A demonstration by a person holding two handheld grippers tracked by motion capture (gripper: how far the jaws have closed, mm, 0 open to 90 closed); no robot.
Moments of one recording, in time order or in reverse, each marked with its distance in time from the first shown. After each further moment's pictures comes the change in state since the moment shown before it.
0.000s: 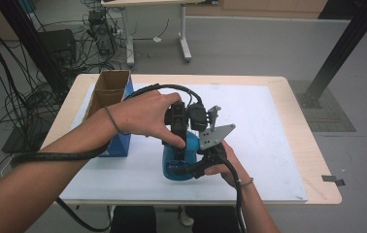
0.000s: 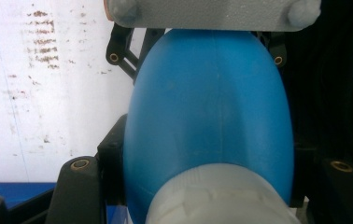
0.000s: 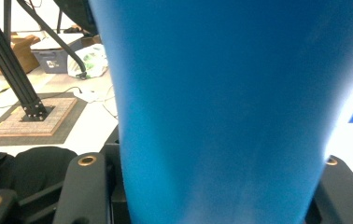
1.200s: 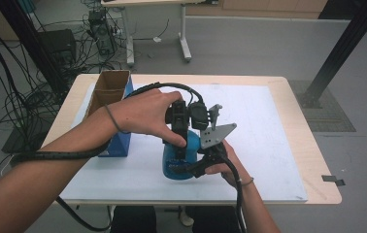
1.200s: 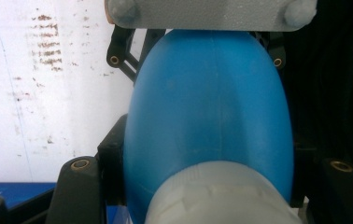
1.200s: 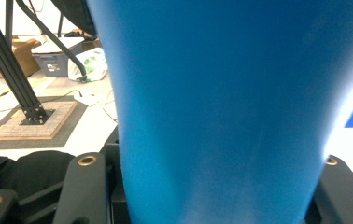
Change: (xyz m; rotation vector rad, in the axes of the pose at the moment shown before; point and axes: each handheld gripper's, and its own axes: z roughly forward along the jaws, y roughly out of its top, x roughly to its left) left arm -0.002 0.001 -0.005 -0.003 0.005 0.004; right arm 0.001 0.000 -0.002 -0.016 0.000 0.008
